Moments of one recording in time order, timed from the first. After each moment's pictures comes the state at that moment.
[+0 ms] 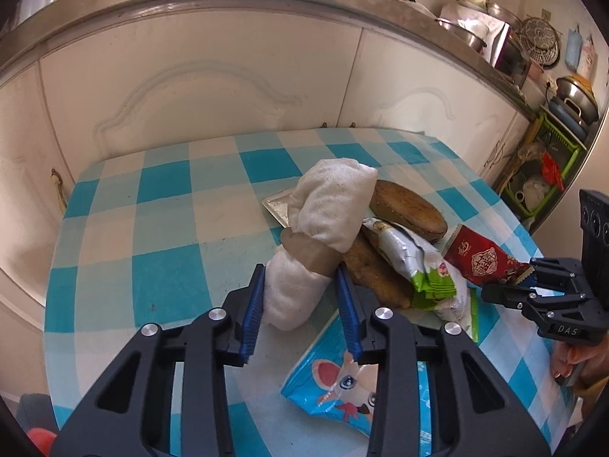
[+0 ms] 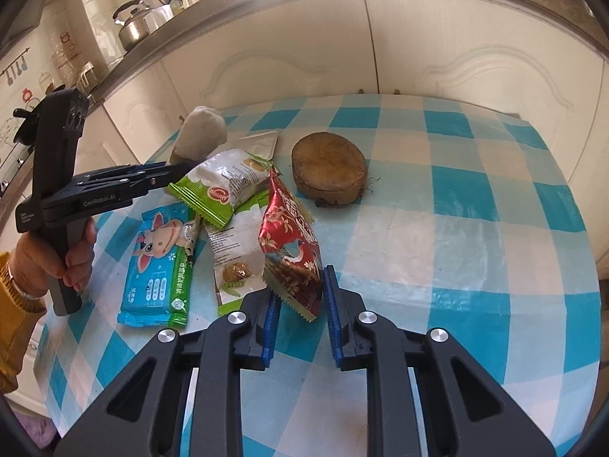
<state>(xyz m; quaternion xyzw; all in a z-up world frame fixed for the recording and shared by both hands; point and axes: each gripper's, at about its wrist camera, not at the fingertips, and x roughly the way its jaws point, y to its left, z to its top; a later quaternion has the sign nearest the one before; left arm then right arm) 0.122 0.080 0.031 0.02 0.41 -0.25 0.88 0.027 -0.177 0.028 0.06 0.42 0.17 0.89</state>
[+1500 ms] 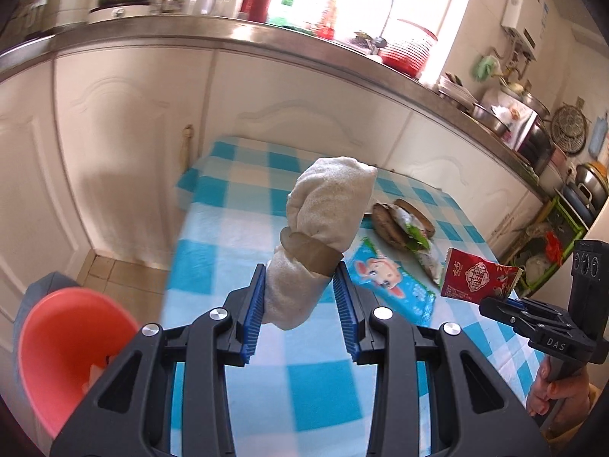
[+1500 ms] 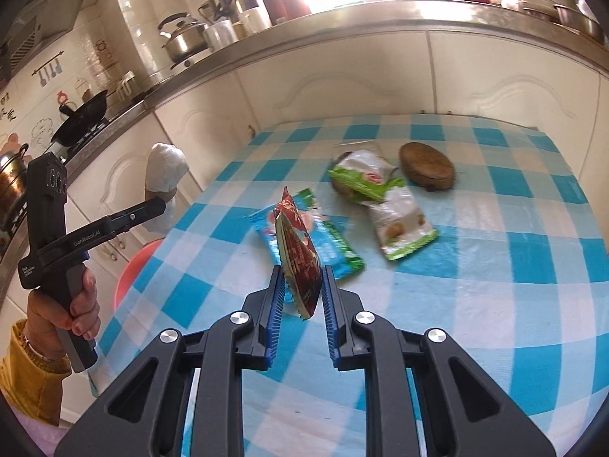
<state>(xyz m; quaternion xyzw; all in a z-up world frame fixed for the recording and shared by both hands) -0.028 0.211 0.073 -0.10 0.35 -0.14 0.92 -0.062 -0.093 0.078 0.08 0.39 0.21 0.89</state>
